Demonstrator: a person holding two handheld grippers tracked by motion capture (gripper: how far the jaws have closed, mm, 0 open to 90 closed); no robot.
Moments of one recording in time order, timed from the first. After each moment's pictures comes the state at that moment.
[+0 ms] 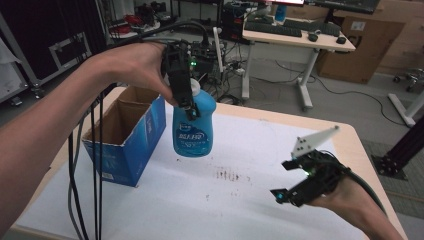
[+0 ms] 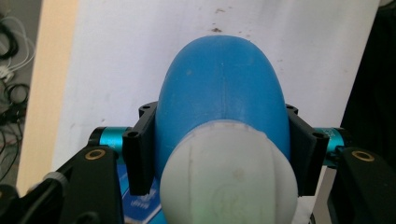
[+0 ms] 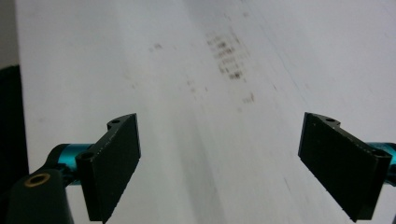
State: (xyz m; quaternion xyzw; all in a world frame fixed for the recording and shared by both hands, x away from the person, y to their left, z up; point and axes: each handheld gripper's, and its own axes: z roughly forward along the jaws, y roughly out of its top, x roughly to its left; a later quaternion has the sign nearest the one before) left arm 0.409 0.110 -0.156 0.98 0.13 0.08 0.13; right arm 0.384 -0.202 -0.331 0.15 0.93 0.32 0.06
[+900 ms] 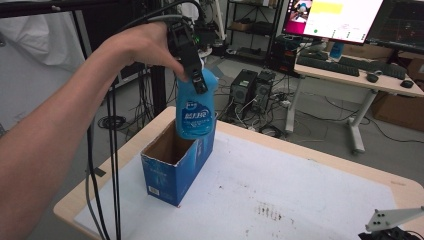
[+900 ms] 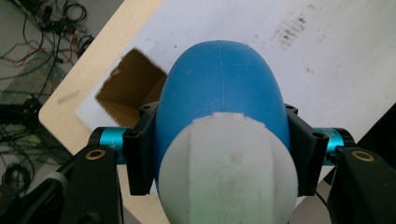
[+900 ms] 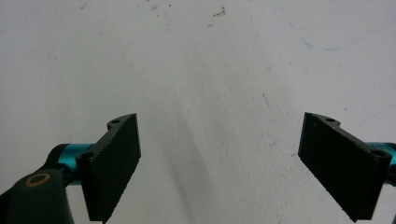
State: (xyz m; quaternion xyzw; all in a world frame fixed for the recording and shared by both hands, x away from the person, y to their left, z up) left arm 0.406 0.239 -0.091 0.92 0.35 0.13 0.15; right arm 0.382 -0.239 -0.357 0.20 0.95 0.24 0.08
